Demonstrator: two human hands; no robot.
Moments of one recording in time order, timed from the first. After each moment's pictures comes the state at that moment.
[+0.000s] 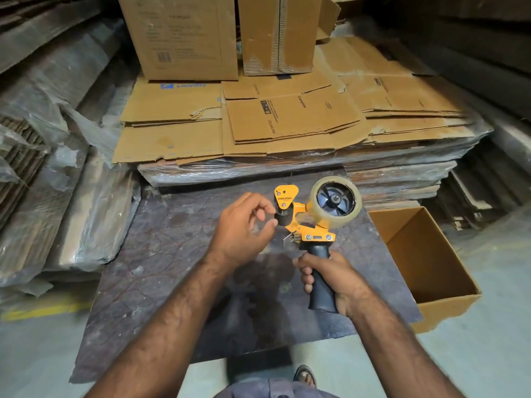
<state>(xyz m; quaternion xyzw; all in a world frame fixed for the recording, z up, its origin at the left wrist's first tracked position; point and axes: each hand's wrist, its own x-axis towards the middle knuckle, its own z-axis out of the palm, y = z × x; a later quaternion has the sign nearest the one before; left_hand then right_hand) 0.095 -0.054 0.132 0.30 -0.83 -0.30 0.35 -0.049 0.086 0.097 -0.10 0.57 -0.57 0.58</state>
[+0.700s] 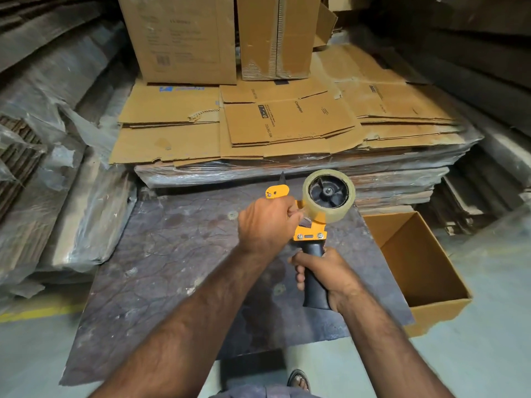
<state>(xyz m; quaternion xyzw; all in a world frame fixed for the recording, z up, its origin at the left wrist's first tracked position) 0.037 -0.026 0.160 0.43 -0.87 -0.13 0.20 -0.049 0.083 0.108 -0.11 0.63 -0.55 0.54</state>
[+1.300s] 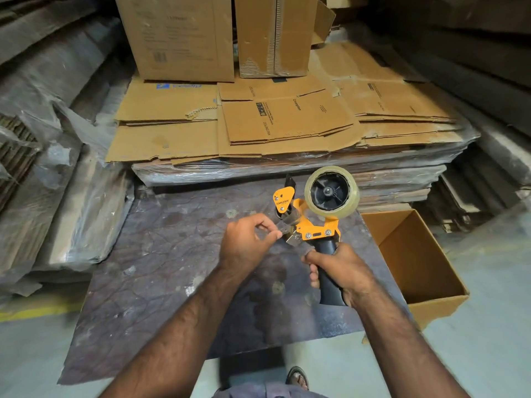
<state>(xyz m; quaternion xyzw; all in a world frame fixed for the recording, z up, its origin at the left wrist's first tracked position) 0.075 -0.040 0.103 0.44 -0.79 -0.33 0.26 -0.068 0.093 0.114 -0.14 0.70 -0.50 0.49</state>
